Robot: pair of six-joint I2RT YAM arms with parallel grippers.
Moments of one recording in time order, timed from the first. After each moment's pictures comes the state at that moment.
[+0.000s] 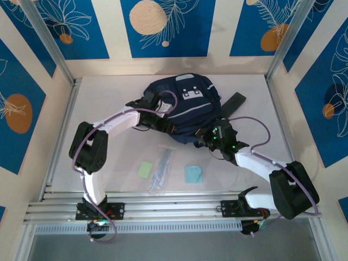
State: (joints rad) left arm -0.54 1.89 1.42 -0.63 0.41 -0.12; right arm 0.44 1.27 0.54 0.11 -0.20 1.17
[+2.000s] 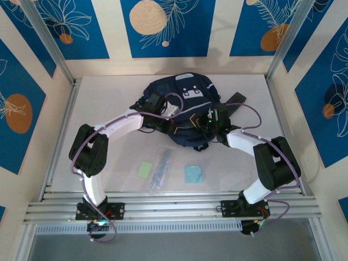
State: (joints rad) left arm -0.60 1.86 1.39 -0.57 0.42 -0.12; right arm 0.36 1.56 0.78 0.24 -0.33 1.21
